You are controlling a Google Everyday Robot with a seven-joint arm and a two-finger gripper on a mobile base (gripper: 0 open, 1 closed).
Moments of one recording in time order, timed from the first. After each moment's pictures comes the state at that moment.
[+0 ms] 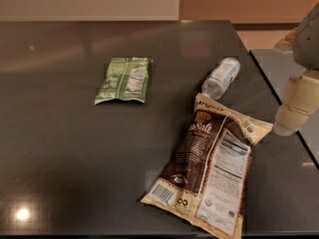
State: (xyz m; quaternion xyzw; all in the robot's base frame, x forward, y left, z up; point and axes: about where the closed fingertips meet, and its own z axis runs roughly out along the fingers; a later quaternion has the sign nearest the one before) arm 0.438 -0.217 0.976 -0.60 0.78 -0.03 0.16
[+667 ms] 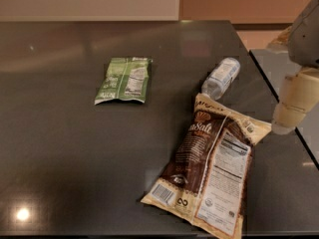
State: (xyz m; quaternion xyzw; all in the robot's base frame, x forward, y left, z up) arm 0.439 -0.209 0.976 -0.62 0.77 -0.02 0.15
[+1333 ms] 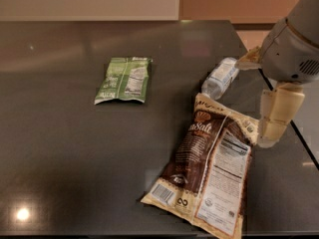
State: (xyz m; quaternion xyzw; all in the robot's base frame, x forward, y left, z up) arm 0.434 -0.171 0.946 -0.69 0.71 0.05 0.14
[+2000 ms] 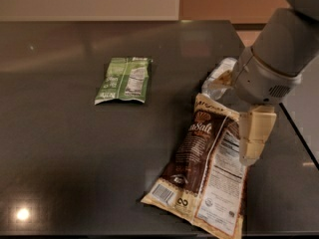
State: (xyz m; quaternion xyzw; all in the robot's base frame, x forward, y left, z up) arm 0.422 -0.138 0.905 -0.74 0.65 0.07 0.12
